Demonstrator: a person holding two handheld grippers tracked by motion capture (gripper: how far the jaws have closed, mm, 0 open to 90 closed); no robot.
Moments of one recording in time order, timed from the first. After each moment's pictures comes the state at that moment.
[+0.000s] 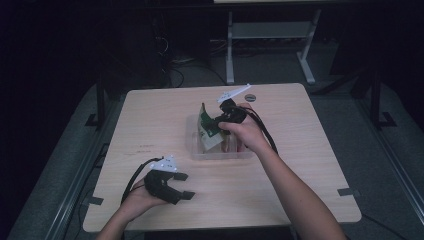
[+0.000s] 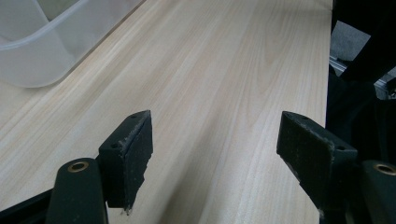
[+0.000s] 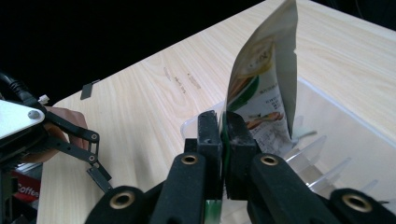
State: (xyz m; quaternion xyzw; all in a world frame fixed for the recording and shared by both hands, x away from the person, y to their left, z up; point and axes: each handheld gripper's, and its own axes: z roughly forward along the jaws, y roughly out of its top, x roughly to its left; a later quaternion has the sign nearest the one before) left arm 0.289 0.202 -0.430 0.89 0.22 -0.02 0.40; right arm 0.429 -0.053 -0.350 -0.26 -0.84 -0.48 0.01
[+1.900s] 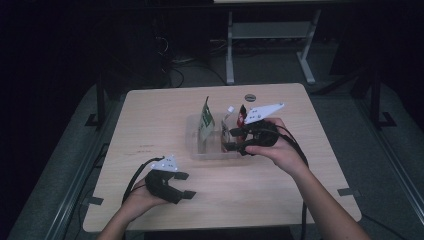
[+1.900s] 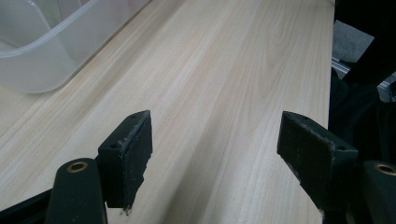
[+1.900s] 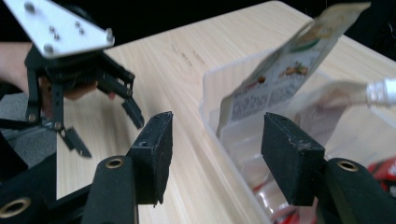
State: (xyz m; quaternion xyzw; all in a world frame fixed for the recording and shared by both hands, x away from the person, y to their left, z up) left arm 0.289 0.199 -0.429 0.88 0.23 -0.01 0.41; right arm 0.350 -0.117 -0.334 -0.22 -0.85 -0.47 -0.06
